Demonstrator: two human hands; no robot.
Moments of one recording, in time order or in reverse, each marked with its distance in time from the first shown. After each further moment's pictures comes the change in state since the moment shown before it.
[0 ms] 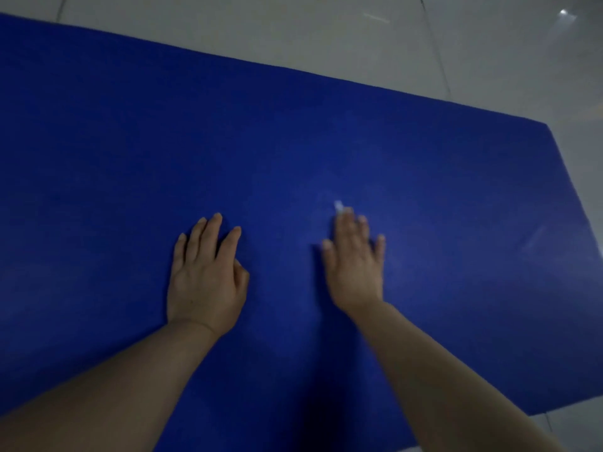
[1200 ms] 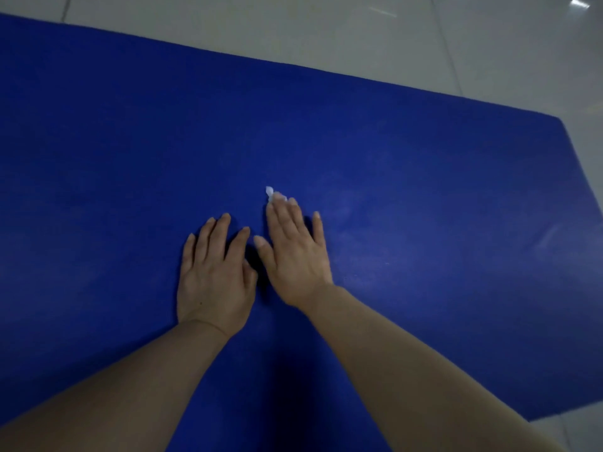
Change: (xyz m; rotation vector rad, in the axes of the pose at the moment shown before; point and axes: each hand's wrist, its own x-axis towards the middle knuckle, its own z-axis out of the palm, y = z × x) left_hand 0.003 0.000 -0.003 0.003 0.014 0.003; right_hand 0.008 -0.088 0.003 -0.002 -0.134 -0.318
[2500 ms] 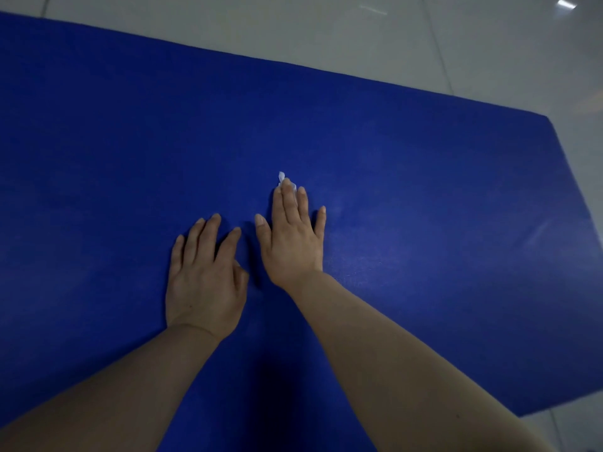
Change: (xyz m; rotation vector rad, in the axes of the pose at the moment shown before) left_hand 0.000 -0.002 0.004 0.003 0.043 0.027; right_hand 0.020 0.005 0.000 0.098 0.021 0.190
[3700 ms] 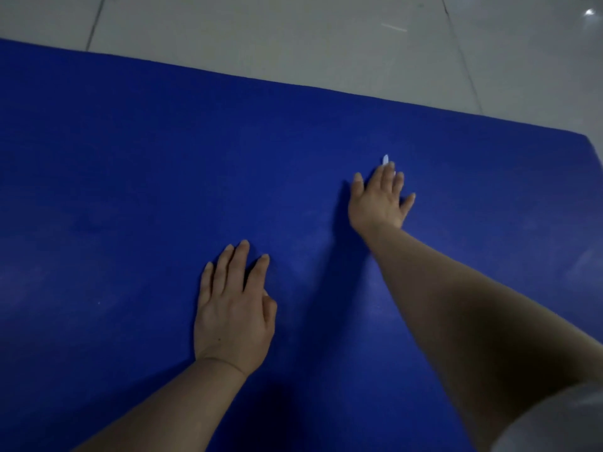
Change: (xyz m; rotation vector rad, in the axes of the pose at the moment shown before) left_hand 0.003 -0.001 0.001 0.066 -0.021 0.001; right_hand 0.100 0.064 -0.045 -0.005 0.054 0.453
